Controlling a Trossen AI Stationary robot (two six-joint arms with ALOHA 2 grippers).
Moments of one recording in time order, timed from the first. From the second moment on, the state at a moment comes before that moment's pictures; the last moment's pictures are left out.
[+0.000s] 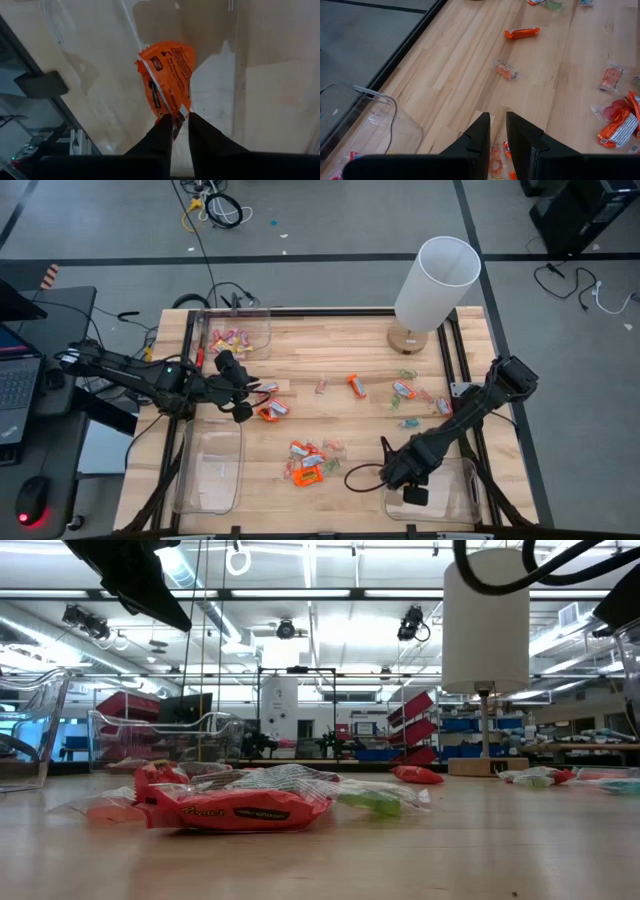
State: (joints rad) left arm -0.26 0.91 0.80 -0.68 -0.57 -0.36; right arm 0.64 1.72 1.11 -0.98 -0.36 0.89
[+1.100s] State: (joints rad) left arm -0.26 0.91 0.80 -0.68 -0.57 -0.36; right arm 0.80 1.67 1.11 -0.89 -0.14 0.90
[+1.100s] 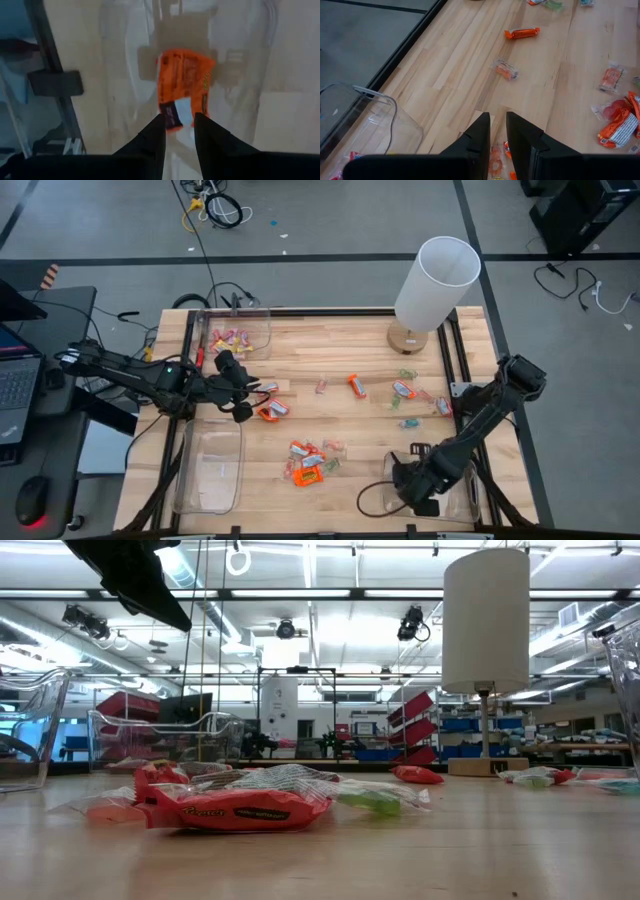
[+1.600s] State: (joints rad) left arm -0.26 0.91 0.80 -0.68 -0.57 -0.35; right arm 0.82 1.66 1.11 -0.89 -0.12 0.93
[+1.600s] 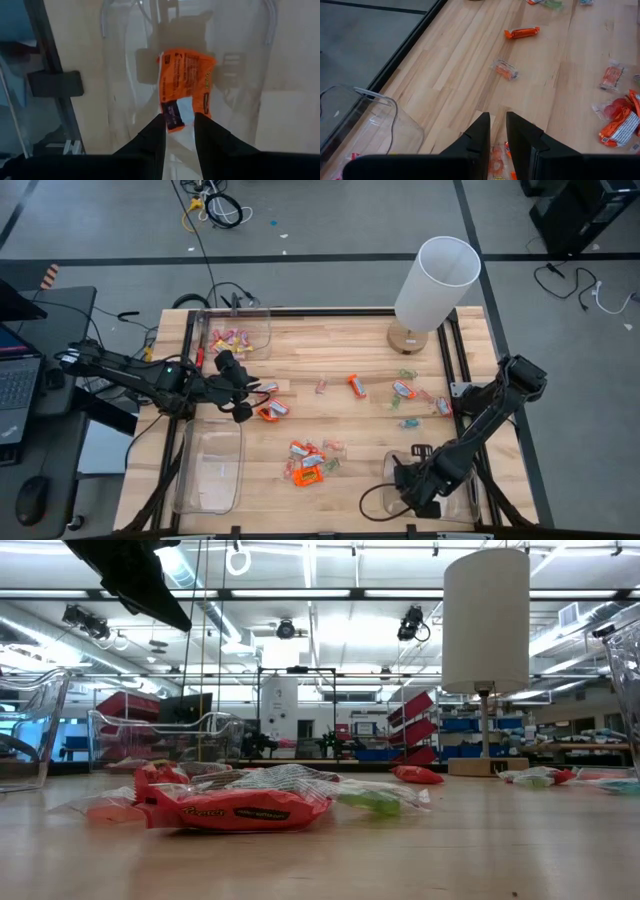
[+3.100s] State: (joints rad) left arm -0.26 0.91 0.80 -0.62 -0.57 -0.31; right arm 0.20 1.25 1.11 -1.34 0.33 0.76
